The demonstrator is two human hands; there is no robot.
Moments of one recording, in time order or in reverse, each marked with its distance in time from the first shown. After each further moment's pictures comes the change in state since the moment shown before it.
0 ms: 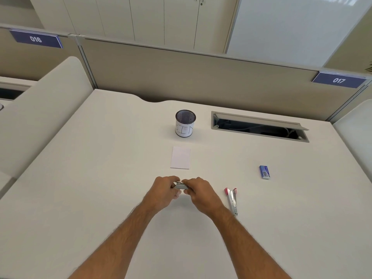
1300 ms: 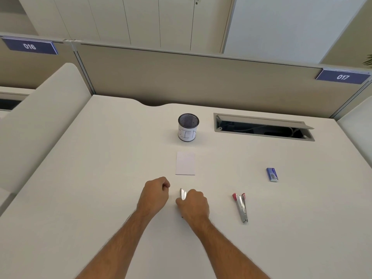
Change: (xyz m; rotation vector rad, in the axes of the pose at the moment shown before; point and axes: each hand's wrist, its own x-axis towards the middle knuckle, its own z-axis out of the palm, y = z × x) left_hand 0.019 -0.028 -0.031 0.164 0.237 0.020; right_hand 0.030 -0.041 0.055 0.053 0.043 0.659
